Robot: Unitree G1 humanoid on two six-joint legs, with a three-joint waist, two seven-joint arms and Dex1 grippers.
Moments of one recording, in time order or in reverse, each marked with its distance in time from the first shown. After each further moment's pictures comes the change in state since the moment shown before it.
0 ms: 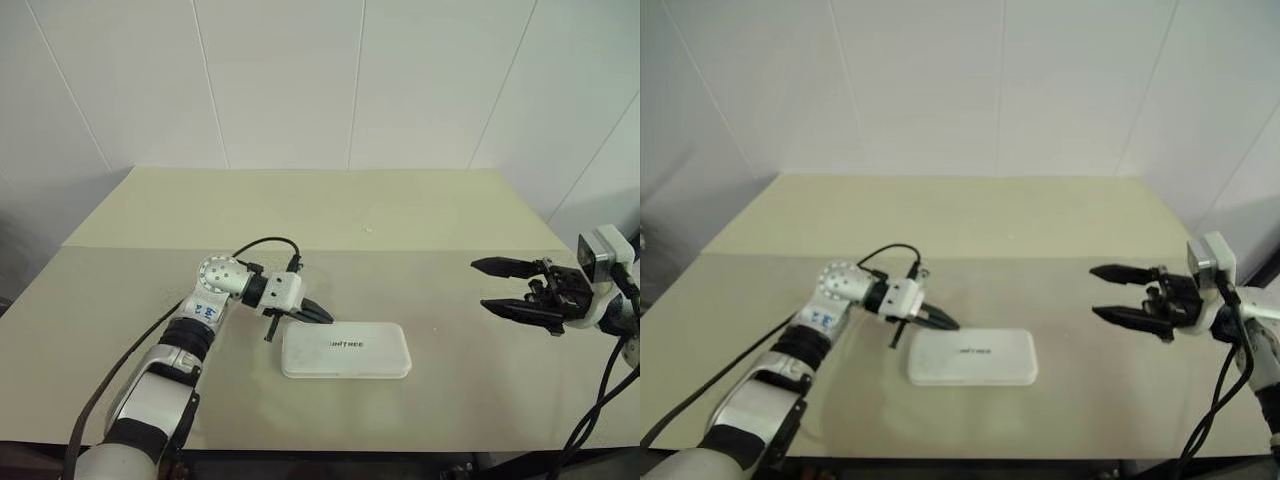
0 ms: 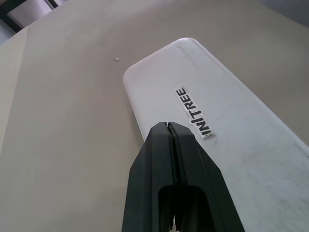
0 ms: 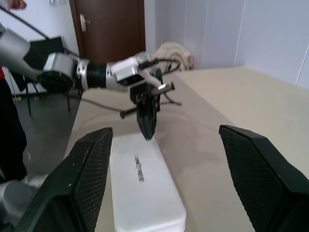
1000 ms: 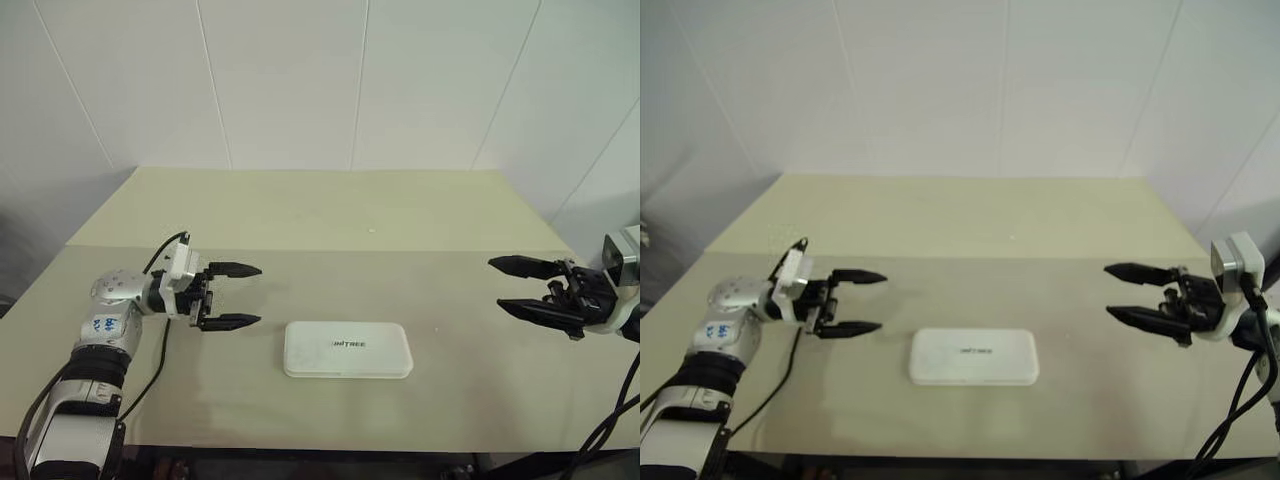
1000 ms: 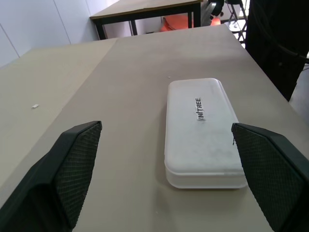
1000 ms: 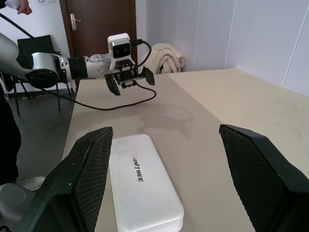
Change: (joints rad) left arm 0.216 0.305 0.172 -0.130 -0.459 0.318 -0.085; right arm 0.141 0.041 -0.241 -0.159 -0.103 0.123 -0.004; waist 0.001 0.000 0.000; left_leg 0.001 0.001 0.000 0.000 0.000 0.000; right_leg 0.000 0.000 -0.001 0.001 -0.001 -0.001
